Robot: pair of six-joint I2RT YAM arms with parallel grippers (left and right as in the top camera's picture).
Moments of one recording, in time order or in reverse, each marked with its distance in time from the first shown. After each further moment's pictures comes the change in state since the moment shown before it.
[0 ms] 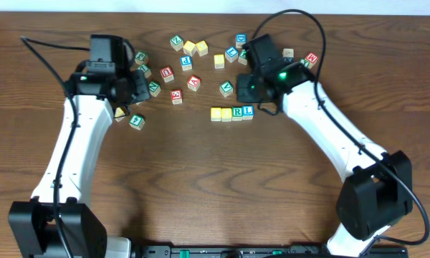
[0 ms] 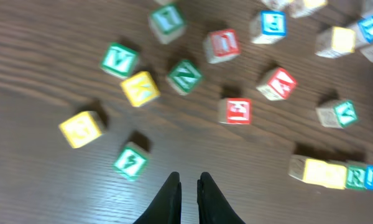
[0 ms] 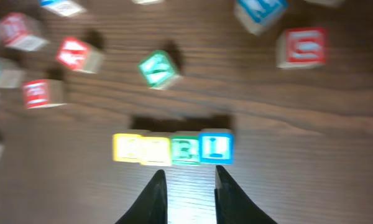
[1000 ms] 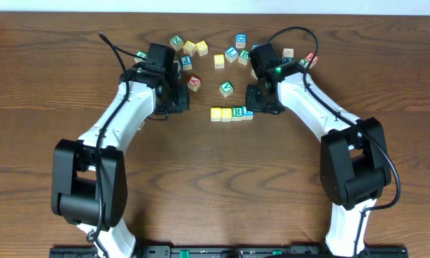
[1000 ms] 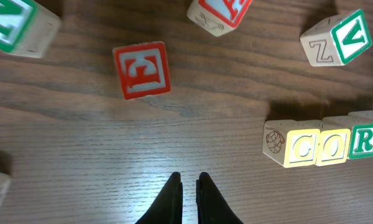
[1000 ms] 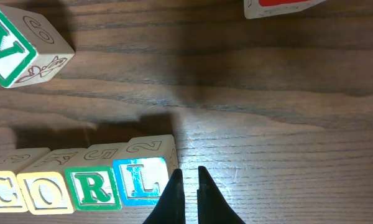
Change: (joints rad) left arm -0.170 0.271 0.000 0.081 0.119 0.000; right arm -0.071 0.209 0.000 -0.024 0.000 0.008
